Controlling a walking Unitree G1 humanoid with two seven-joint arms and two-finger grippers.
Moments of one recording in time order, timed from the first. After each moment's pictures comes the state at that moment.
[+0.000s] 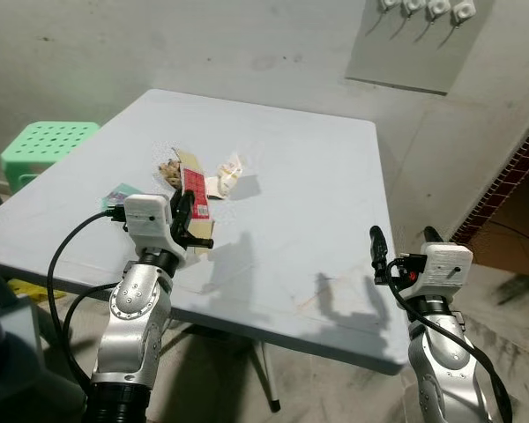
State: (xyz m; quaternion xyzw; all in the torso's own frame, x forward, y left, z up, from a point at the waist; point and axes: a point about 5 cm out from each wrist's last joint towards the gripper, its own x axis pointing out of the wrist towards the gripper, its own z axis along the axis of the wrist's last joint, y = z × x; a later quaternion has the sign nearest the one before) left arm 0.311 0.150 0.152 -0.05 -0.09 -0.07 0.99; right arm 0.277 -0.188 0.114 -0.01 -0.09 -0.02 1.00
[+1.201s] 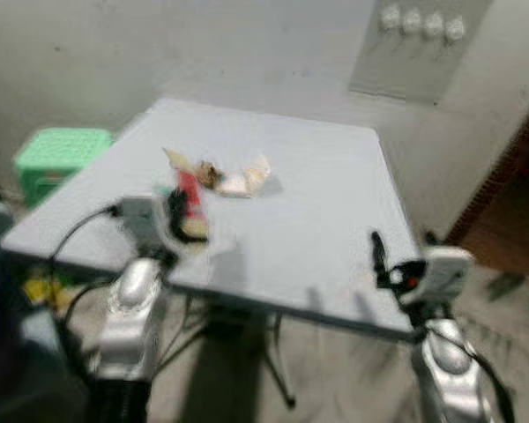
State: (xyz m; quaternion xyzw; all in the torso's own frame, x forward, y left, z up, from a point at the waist) left arm 0.315 0.146 0.152 -0.06 -0.08 -0.07 0.99; right arm 0.272 -0.189 0.111 0.00 -0.09 -0.02 1.00
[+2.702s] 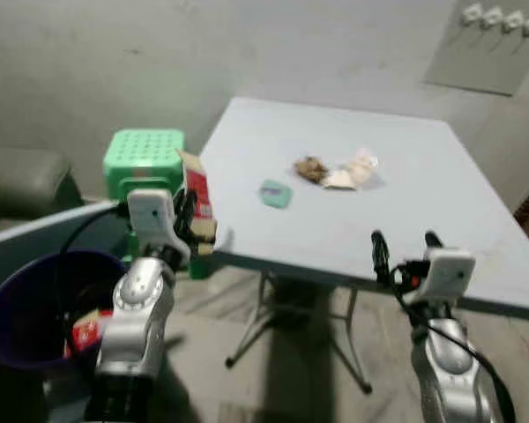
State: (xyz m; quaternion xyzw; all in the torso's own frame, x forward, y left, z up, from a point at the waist) left arm 0.317 0.164 0.148 -0.05 -0.06 -0.05 1.00; right arm 0.275 -0.170 0.111 0.02 -0.09 0.01 1.00
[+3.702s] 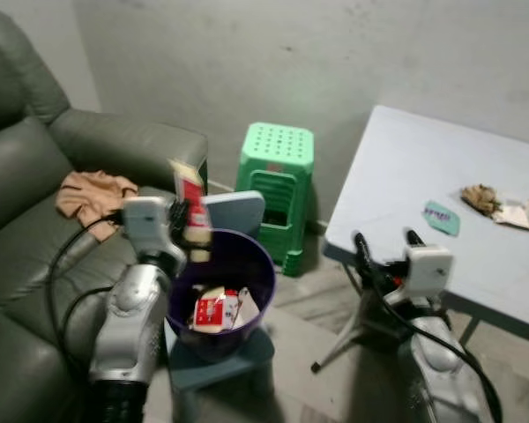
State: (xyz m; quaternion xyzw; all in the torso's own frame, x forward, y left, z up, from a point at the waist) left arm 0.315 0.159 0.144 -0.07 -0.04 -0.05 1.00; right arm 0.273 -0.169 0.112 0.00 -0.09 0.04 1.00
